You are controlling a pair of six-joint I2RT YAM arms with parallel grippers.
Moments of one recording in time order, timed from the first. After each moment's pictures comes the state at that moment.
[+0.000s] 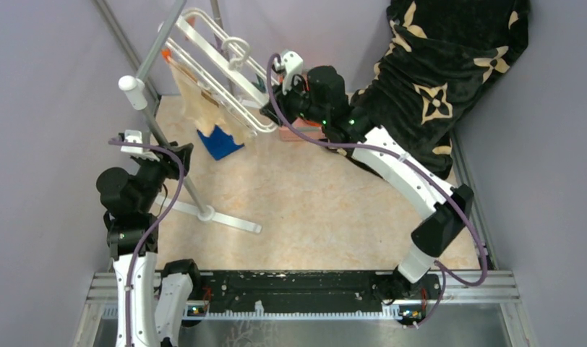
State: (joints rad) left arm 0.15 0.59 0.81 -0.15 0.39 -0.17; right arm 0.75 1.61 1.71 -0.30 -0.21 0.01
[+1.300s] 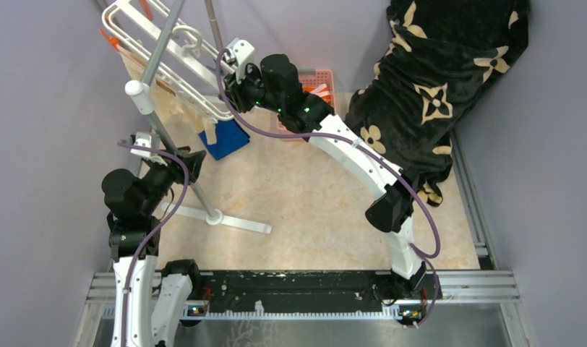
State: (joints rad) left arm 0.07 0.58 0.79 -0.18 0.48 -0.20; right arm 0.86 2.03 2.29 -0.33 -0.17 -0.09
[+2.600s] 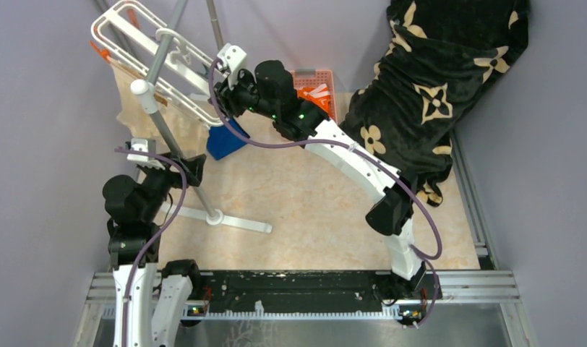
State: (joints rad) left arm 0.06 0.53 0.79 -0.24 0.36 -0.20; right arm 0.91 2.03 2.26 -0.26 -0.17 -0.12
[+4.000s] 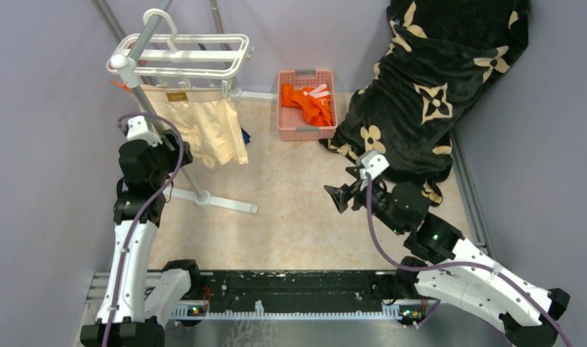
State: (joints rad) left arm 0.05 0.80 0.87 -0.34 -0.05 -0.28; right arm 0.91 0.57 0.72 -0.16 0.19 -0.03
